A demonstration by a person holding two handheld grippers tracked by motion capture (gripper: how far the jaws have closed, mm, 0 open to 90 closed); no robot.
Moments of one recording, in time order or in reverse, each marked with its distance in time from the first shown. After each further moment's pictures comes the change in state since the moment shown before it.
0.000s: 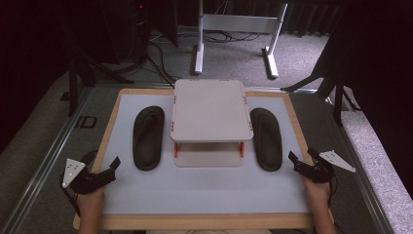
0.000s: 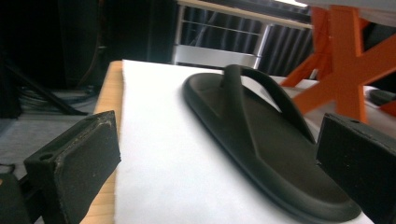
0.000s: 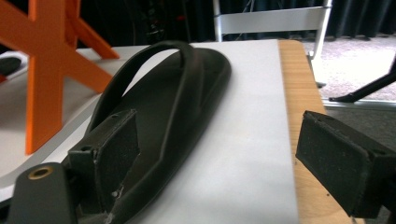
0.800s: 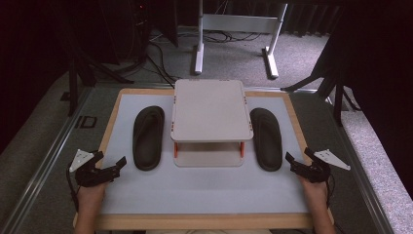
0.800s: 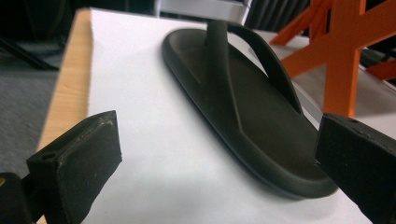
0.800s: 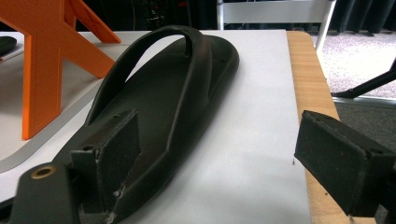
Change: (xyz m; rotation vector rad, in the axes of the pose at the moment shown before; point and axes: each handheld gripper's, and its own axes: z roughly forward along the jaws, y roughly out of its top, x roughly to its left) left arm -0.004 0.018 0.020 0.256 -0.073 -0.023; right arm 0.006 -0.001 0.006 0.047 -0.009 -0.036
